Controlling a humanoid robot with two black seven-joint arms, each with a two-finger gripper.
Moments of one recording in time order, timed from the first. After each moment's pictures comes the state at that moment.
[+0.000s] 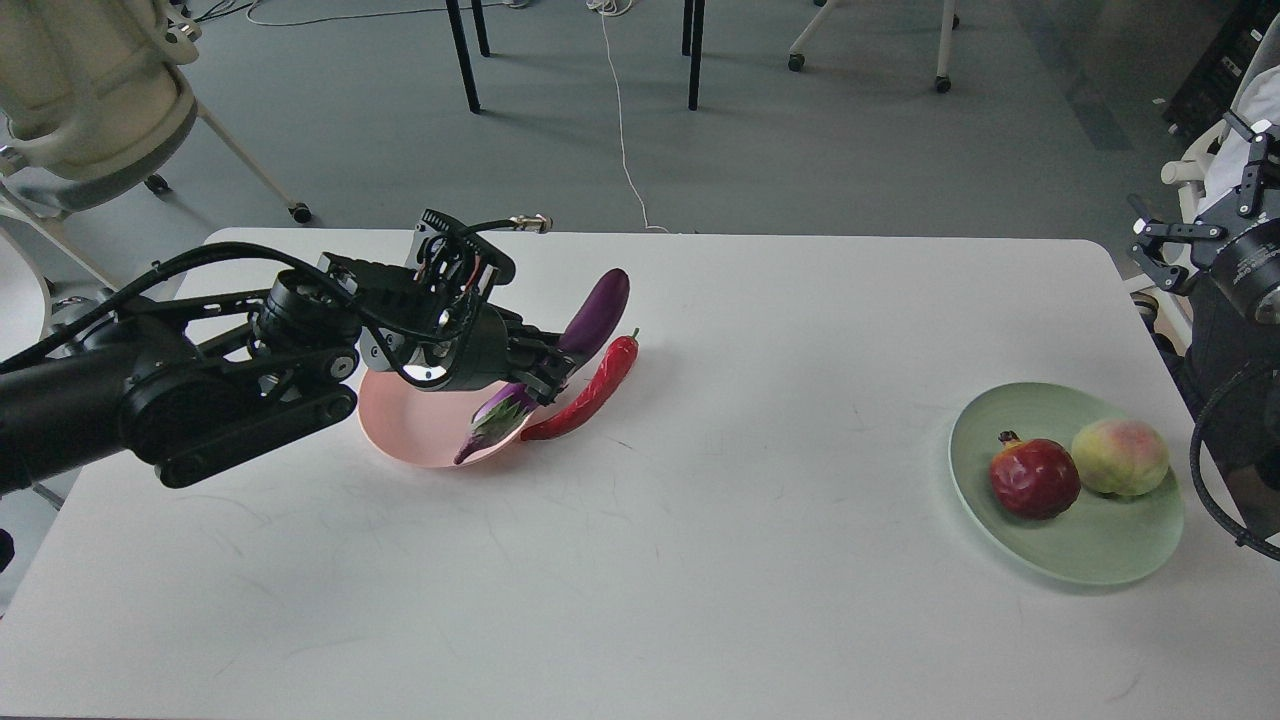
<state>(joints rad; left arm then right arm) -1.07 0.53 -0.17 -1.26 1.72 -0.45 -0.05 0.69 -0.70 0.71 0.65 0.11 0.49 0.23</state>
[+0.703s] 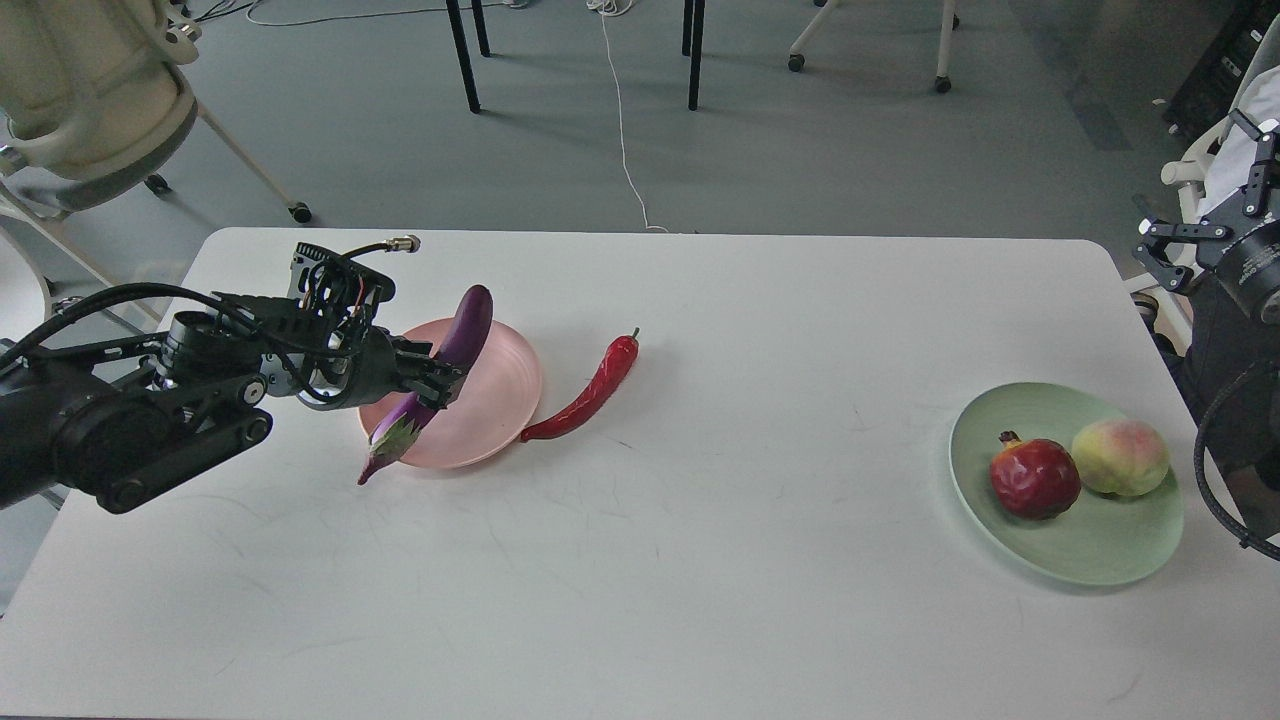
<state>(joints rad) -0.96 0.57 -0.16 -1.09 1.72 -0.35 -0.06 0.69 -0.70 0.70 0.66 0.11 0.49 0.23</state>
